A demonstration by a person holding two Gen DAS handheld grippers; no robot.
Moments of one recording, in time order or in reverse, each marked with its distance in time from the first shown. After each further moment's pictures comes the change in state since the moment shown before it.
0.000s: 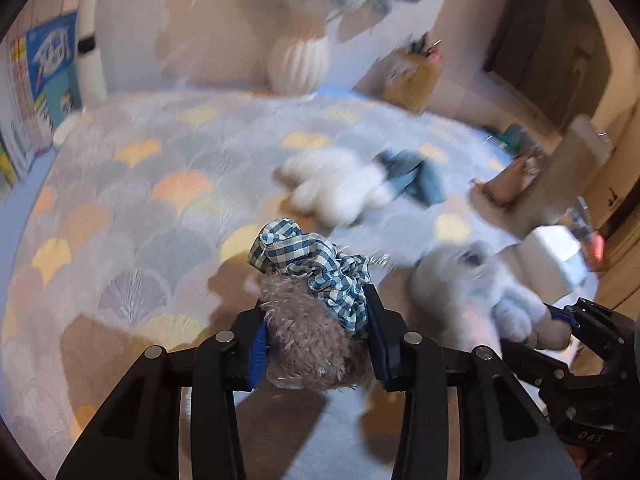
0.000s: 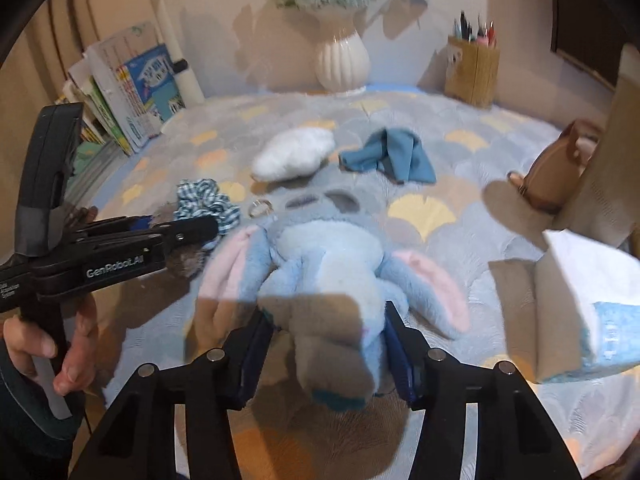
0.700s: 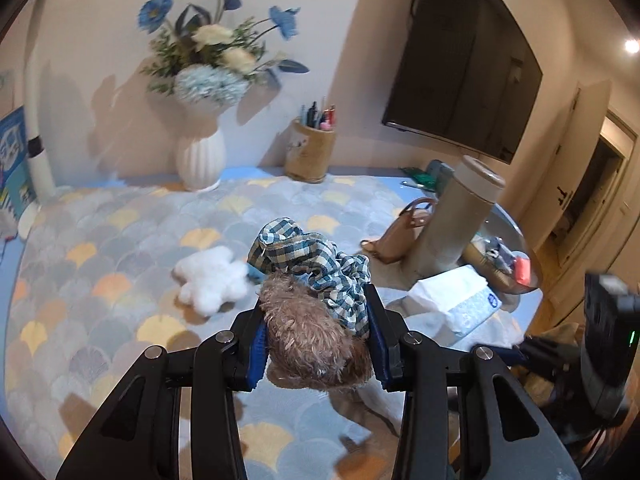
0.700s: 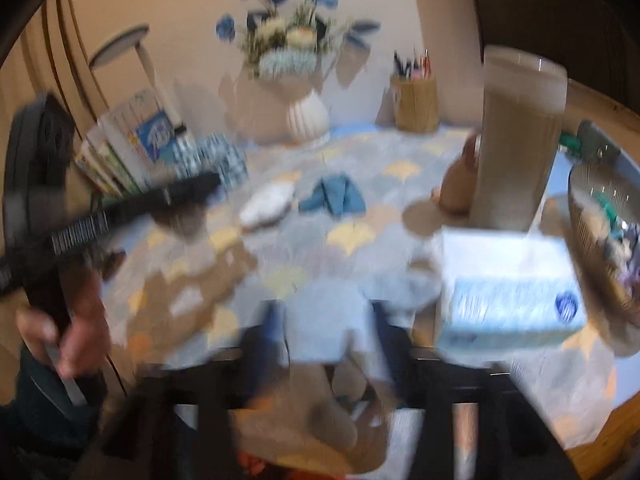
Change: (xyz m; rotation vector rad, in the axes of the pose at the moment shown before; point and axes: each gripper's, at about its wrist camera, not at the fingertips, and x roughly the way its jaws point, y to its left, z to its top) left arm -0.055 -0.084 0.032 0.107 -0.160 -0.148; right arm -0.089 -0.066 -0.027 0.093 -0.087 0.045
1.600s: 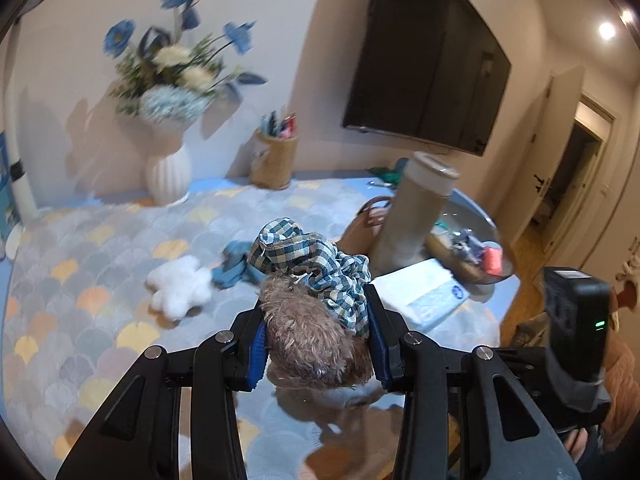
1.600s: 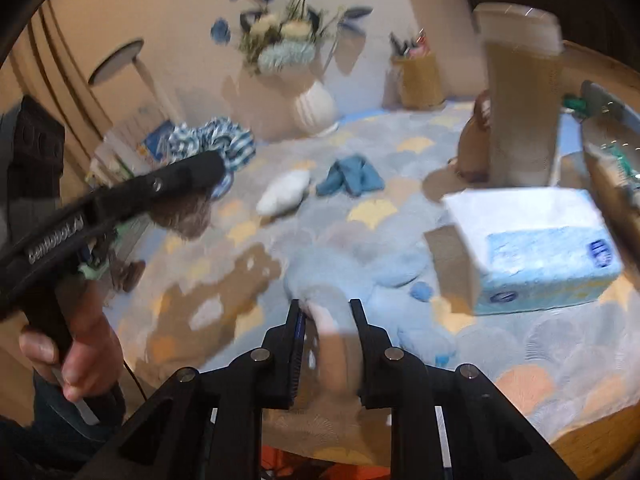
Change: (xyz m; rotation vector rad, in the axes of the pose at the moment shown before) left arm -0.019 -0.041 0.000 0.087 -0.023 -0.077; right arm -0.003 0.002 -0.012 0.113 -0.025 0.071
